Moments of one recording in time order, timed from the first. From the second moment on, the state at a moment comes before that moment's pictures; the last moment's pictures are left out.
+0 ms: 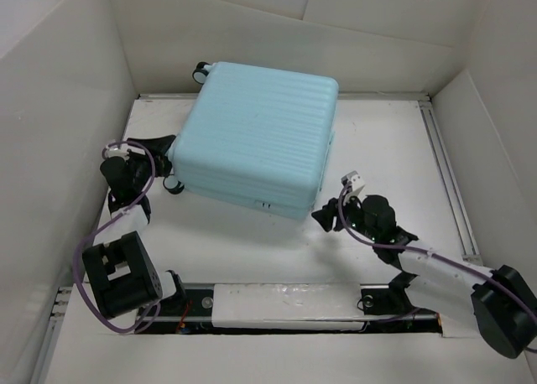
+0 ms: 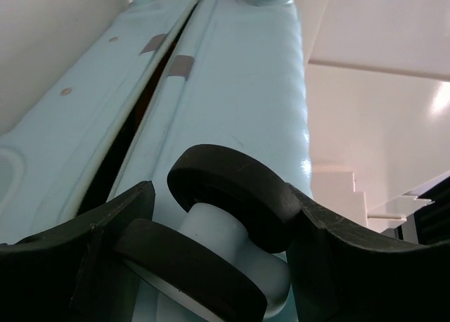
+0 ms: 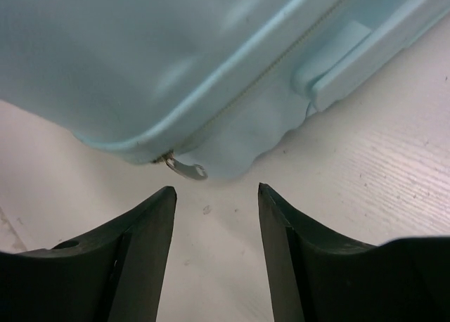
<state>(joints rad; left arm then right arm) 0.36 1.28 0.58 0.56 0.61 -1.35 0.60 0.96 0.26 0.38 -0.18 0.32</state>
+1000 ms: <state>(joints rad) 0.36 1.24 0.50 0.59 0.56 -1.29 1.06 0.93 0.25 0.40 0.27 0.45</state>
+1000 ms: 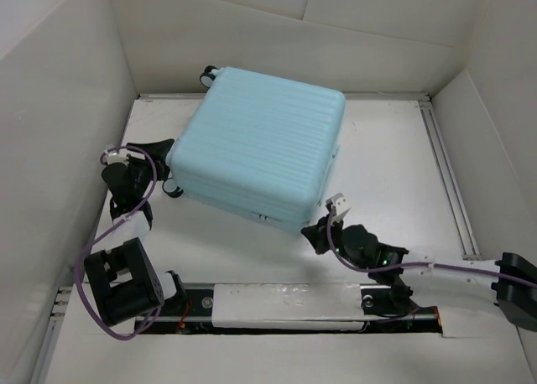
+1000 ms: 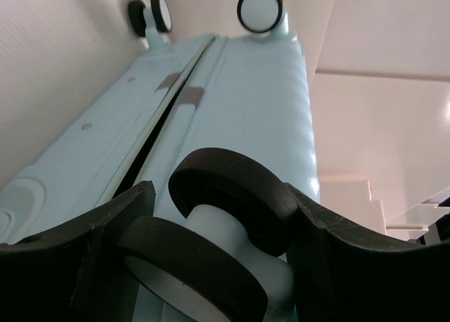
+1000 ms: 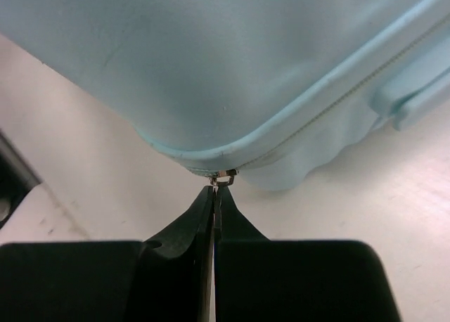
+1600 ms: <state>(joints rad) 0.31 0.99 0.30 0.61 0.41 -1.33 0.75 1.07 0.53 0.00 0.15 0.50</state>
